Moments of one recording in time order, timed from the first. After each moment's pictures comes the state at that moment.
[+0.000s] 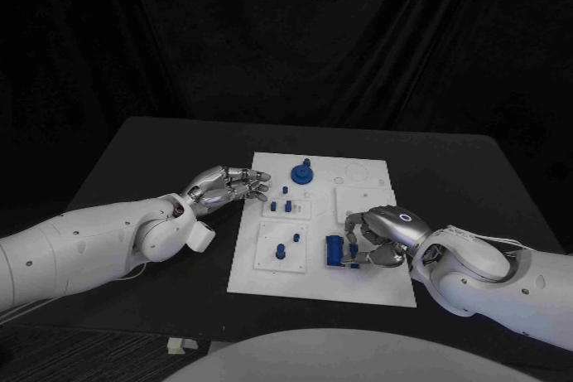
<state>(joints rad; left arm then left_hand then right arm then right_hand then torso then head) 1.08 -0.86 -0.22 1.35 -0.23 0.08 0.54 1.62 0.15 0.09 0.19 0.63 0.68 0.17 0.17 0.09 0.20 0.26 0.68 0.06 0.33 0.27 0.55 0.07 0.08 0.46 0.28 0.11 0.87 1.04 -0.95 -0.25 1.74 -1.64 -0.50 -0.13 1.30 -0.15 0.05 0.28 0.07 0.65 0.03 0.98 1.00 1.47 -0.04 1.57 1.31 1.47 -0.10 1.52 1.31 0.07 1.47 0.02 1.30 1.31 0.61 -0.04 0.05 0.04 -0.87</state>
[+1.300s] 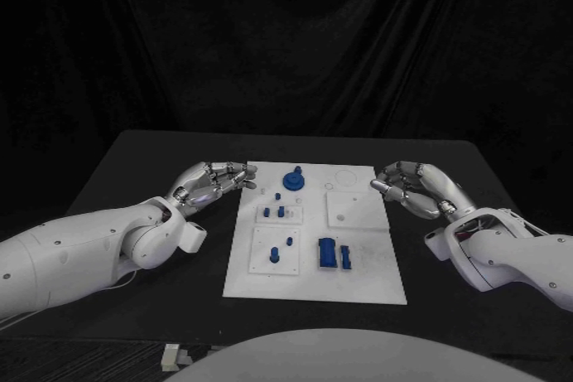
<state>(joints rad) 1.08 -0.89 -0.22 1.38 -0.23 0.00 0.65 1.55 0.10 0.08 0.29 0.58 0.71 0.15 0.18 0.09 0.24 0.23 0.67 0.07 0.28 0.21 0.50 0.06 0.10 0.41 0.25 0.08 0.85 1.09 -1.07 -0.25 1.69 -0.93 -0.79 0.29 0.97 0.11 -0.27 0.29 0.14 0.58 0.17 0.57 0.66 0.78 0.12 0.74 0.84 0.99 0.08 0.57 0.50 0.16 0.97 0.18 0.21 0.99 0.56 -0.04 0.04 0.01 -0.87</state>
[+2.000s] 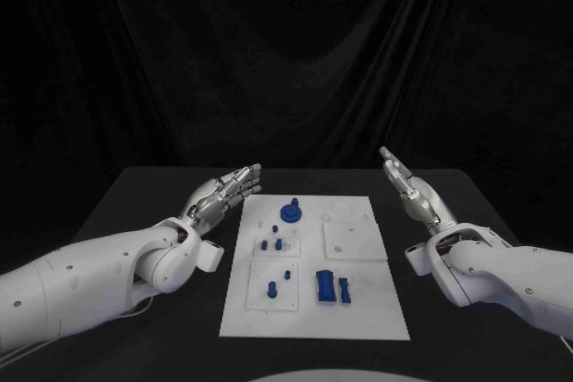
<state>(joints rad) 1.07 -0.85 -0.13 1.45 -0.19 -0.18 0.62 0.77 0.01 0.01 0.14 0.29 0.36 0.04 0.08 0.01 0.12 0.11 0.33 0.00 0.13 0.09 0.24 0.01 0.04 0.20 0.12 0.01 0.42 1.08 -0.97 -0.16 1.64 -0.69 -0.79 0.37 0.01 0.00 0.00 0.00 0.00 0.00 0.00 0.00 0.00 0.00 0.00 0.00 0.00 0.01 0.00 0.00 0.00 0.01 0.01 0.00 0.00 0.00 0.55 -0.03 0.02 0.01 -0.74</state>
